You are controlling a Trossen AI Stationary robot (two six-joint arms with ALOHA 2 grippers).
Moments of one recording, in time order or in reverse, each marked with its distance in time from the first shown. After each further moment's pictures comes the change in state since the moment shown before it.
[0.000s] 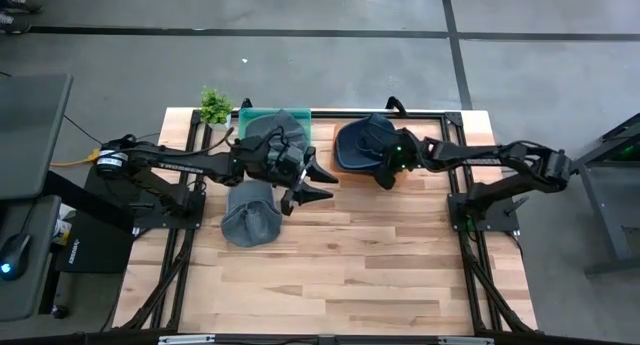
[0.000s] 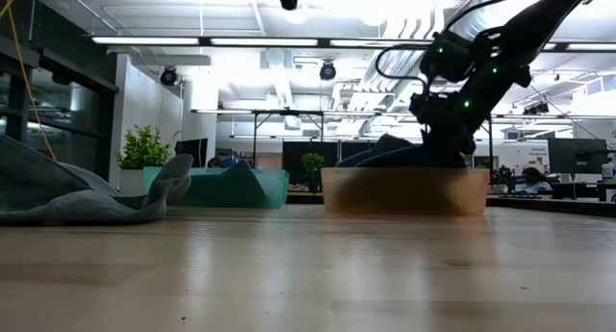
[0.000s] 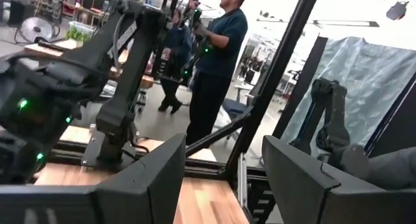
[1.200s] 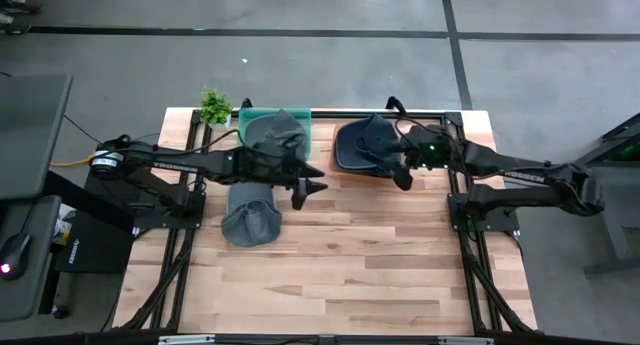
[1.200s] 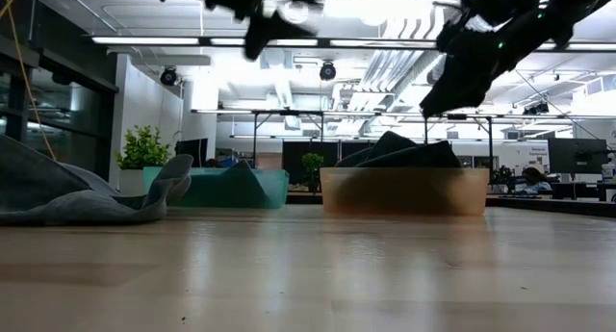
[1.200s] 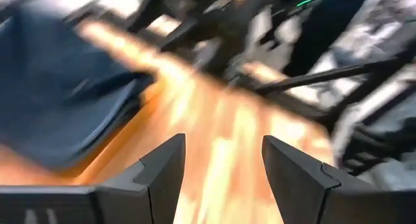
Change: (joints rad) left arm 0.002 -0.043 0.001 -0.481 -0.315 -0.043; right arm 0.040 -0.405 0.000 -0.116 -0.071 -0.089
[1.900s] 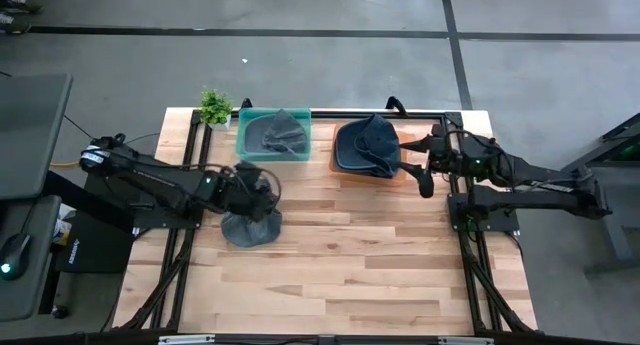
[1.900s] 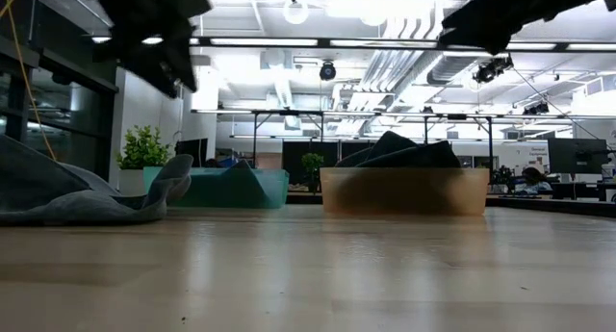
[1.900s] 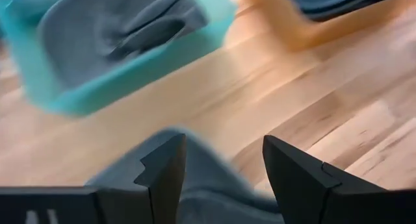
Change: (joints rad) left arm -0.293 -0.114 -0.001 -1.008 -0.704 -0.771; right arm 0.209 -0.355 0.000 0.017 0.138 -0.012
